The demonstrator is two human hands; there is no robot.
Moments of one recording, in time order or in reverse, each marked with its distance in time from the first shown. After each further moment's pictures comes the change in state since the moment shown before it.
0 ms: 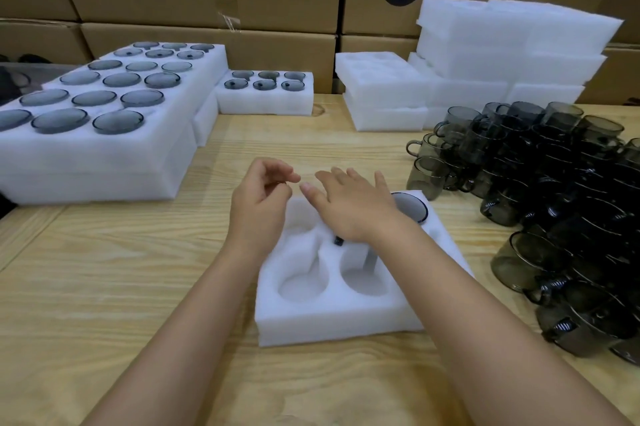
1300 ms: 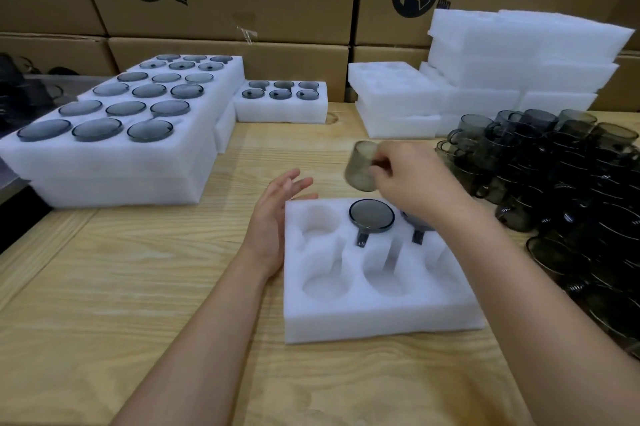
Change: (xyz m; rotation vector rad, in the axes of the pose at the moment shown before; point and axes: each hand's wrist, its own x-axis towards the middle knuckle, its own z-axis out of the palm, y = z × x) left_hand 0.002 -0.020 -0.014 -0.587 -0.105 -0.382; right_hand -0.020 0.019 -0.052 0.151 0.423 -0.045
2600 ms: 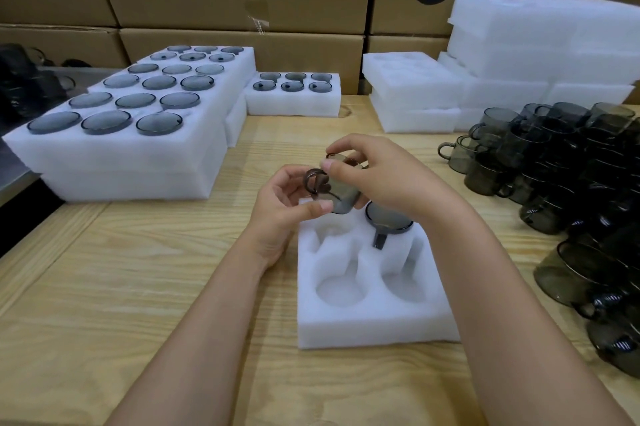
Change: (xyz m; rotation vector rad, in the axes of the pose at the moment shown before) left_hand 0.009 0.008 -0.014 0.199 -0.205 0.224; right_hand 0.003 -0.041 0.009 0.559 -0.294 0.039
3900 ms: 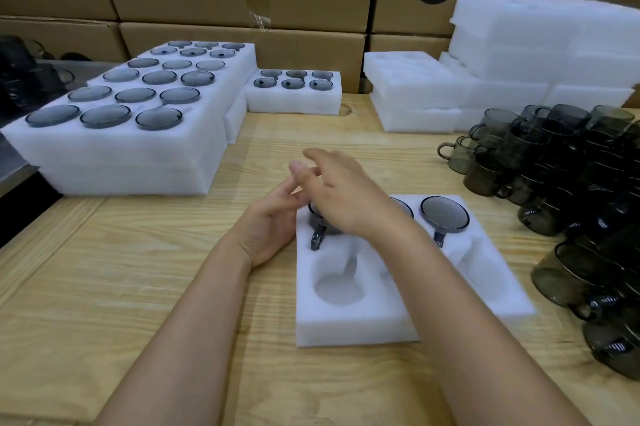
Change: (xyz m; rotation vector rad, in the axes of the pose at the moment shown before) left_hand -0.002 0.006 -0.012 -0.230 -0.252 -0.312; right_hand 0.005 -0.003 0.044 -0.244 0.008 -0.103
